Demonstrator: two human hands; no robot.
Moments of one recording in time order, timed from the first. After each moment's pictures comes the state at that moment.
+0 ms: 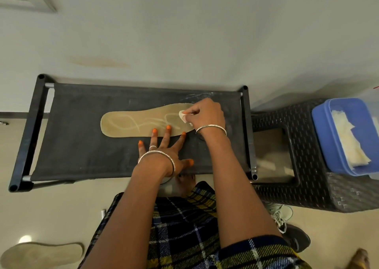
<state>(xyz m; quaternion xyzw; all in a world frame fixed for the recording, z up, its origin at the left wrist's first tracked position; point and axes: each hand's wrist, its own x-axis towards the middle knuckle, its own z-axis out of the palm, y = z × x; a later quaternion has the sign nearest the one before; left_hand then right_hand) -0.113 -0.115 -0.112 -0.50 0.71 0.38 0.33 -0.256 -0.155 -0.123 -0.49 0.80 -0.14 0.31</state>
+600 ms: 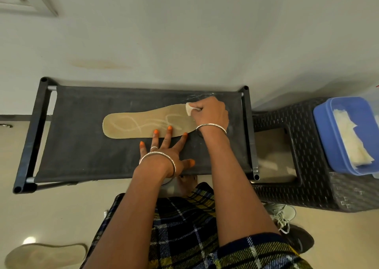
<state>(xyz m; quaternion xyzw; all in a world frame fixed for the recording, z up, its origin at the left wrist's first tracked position) -0.110 -0.115 -0.112 -0.50 0.71 0.38 0.32 -0.255 -0.160 -0.128 -0.47 0.84 -0.15 0.24</state>
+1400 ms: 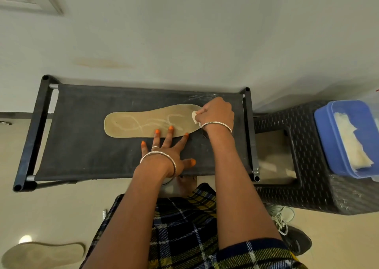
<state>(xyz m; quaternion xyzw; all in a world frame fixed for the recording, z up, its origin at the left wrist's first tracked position) -0.112 -0.116 -0.112 -0.50 0.71 0.38 0.31 -0.265 -0.164 -0.125 -0.40 0.87 -0.11 0.26</state>
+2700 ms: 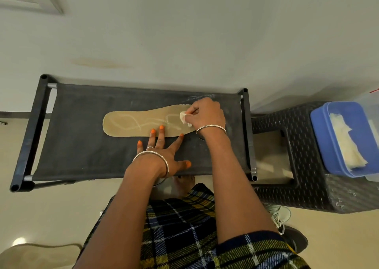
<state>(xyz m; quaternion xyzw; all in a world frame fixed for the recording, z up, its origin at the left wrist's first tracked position) -0.099 -0.118 -0.109 -0.49 0.72 0.38 0.32 -0.251 -0.161 -0.123 -0.50 0.81 -0.12 0.28</state>
